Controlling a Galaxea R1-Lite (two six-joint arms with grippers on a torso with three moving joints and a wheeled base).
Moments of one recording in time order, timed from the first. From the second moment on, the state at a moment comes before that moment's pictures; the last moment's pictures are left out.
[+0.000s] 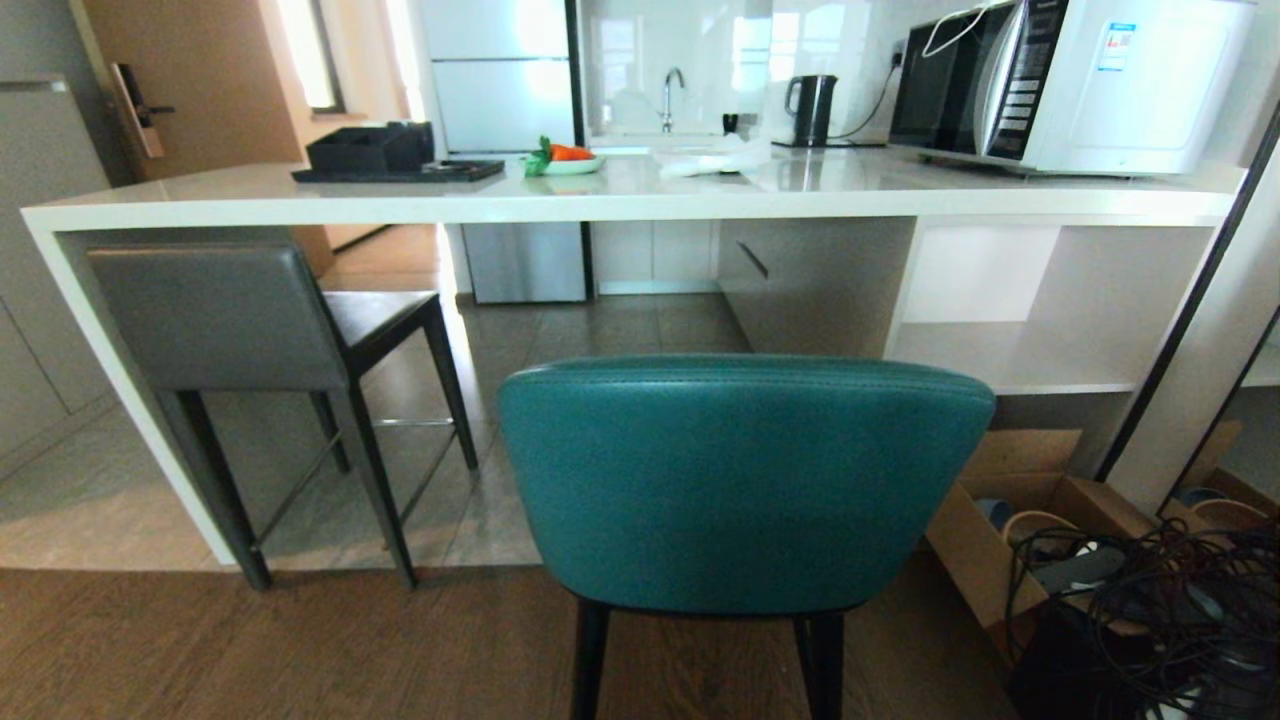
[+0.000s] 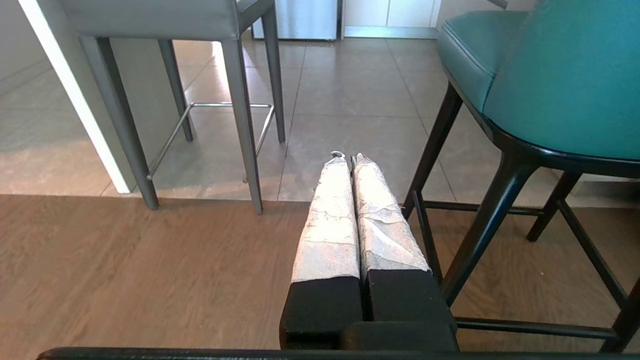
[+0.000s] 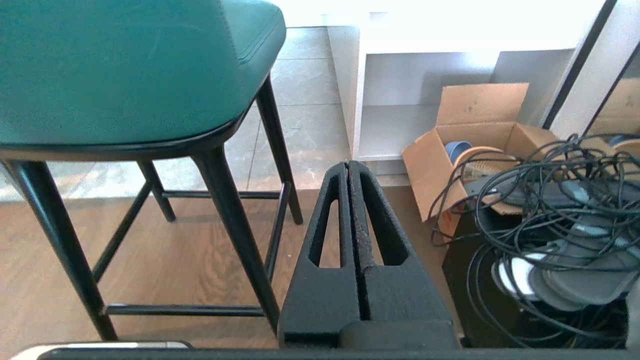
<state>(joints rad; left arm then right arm) 0.01 0.00 0.00 -0.01 0.01 0.01 0.00 0.00 -0.01 0.03 0.00 0.00</state>
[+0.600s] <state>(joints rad) 0.00 0.00 0.00 -0.01 0.00 0.02 0.00 0.00 -0.05 0.04 0.04 -0.03</state>
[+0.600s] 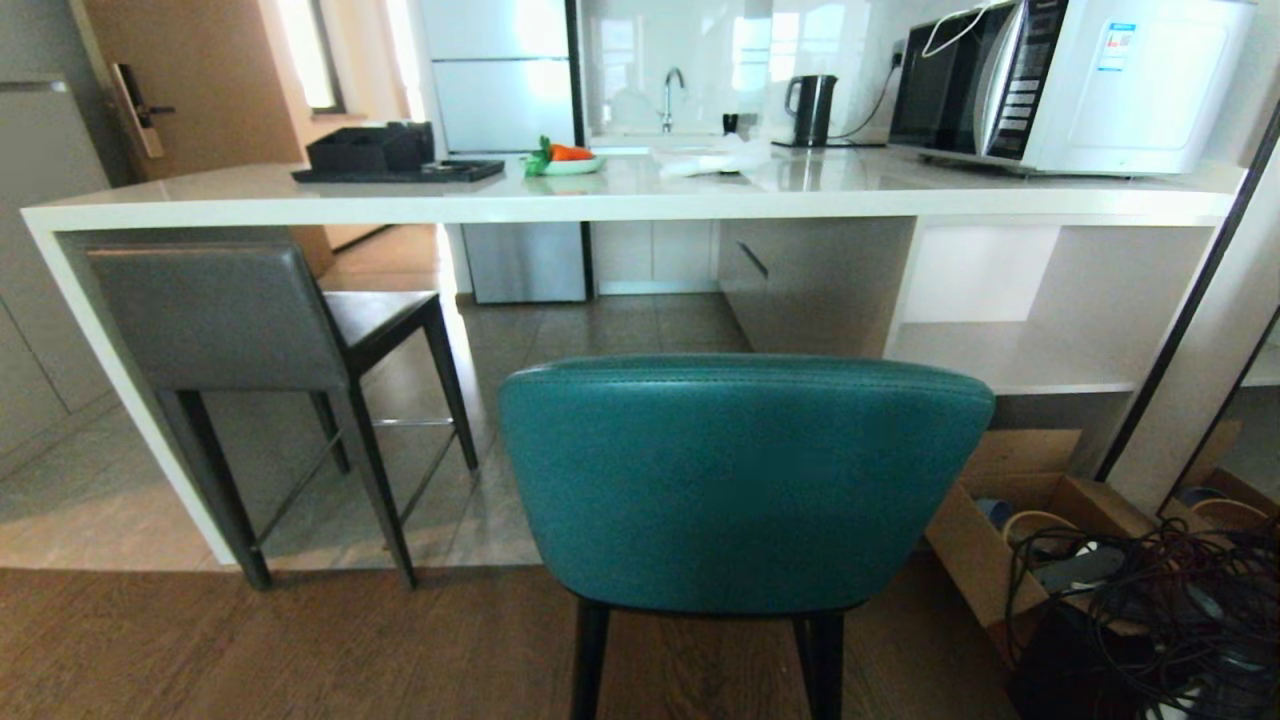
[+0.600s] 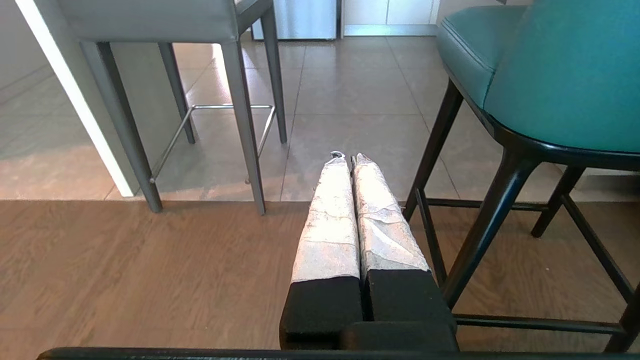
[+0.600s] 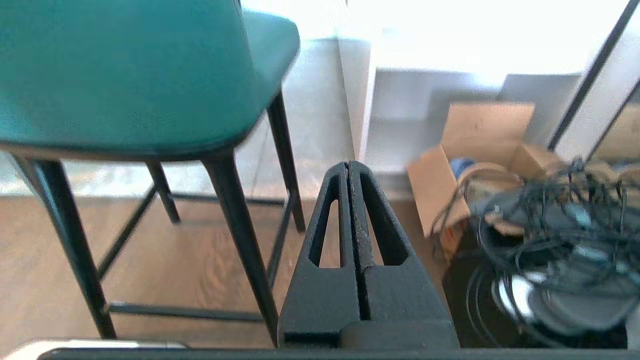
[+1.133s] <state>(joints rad) -0.01 0.27 -0.22 -0.12 -0.05 -0.05 0.00 0.17 -0.17 -0.02 0.07 0.01</state>
